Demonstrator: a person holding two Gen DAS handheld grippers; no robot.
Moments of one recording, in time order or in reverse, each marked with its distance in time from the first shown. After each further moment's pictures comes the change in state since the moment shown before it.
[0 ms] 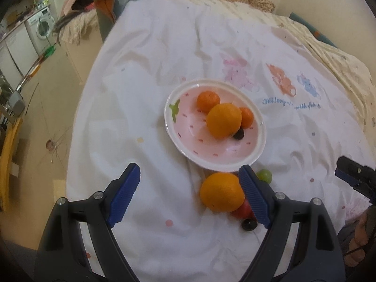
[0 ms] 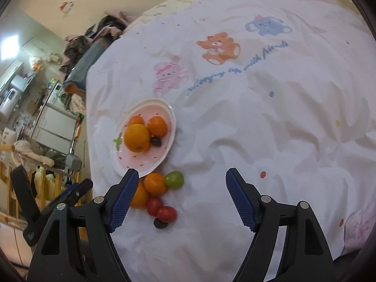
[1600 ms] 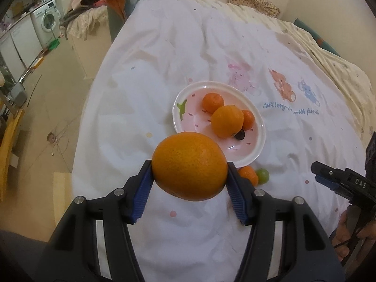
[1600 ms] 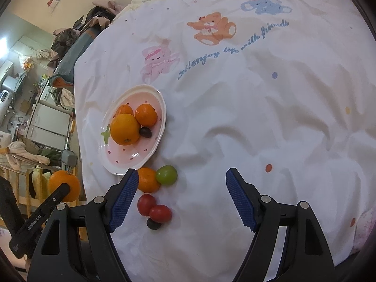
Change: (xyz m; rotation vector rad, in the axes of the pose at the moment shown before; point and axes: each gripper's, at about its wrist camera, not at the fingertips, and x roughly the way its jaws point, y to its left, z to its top) left arm -0.020 0.009 0.000 -0.048 -0.013 0.000; right arm 0.031 -0.004 0.001 0.032 0.088 -0.017
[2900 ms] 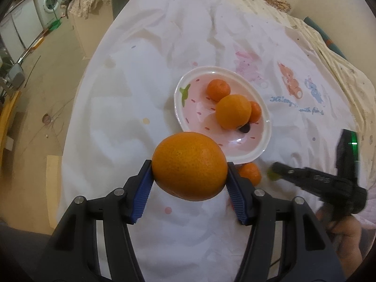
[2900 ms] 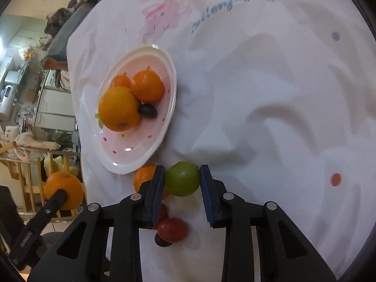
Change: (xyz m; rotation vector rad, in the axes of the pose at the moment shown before) left arm 0.026 0.009 0.000 -0.071 0.103 -0.014; right arm 0.081 0.007 0.008 0.030 0.188 0.091
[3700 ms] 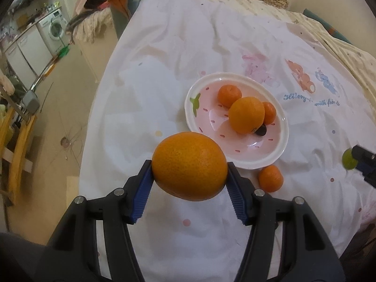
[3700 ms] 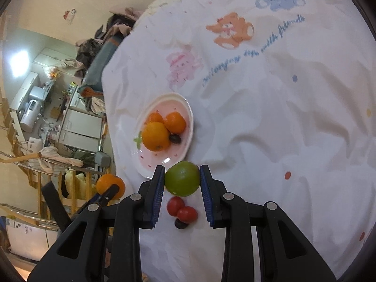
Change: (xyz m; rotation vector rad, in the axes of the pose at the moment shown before) left arm 0.002 -0.011 -0.009 0.110 -0.107 0.137; right arm -0.098 -0.006 -0.010 -0.023 -0.189 0.146
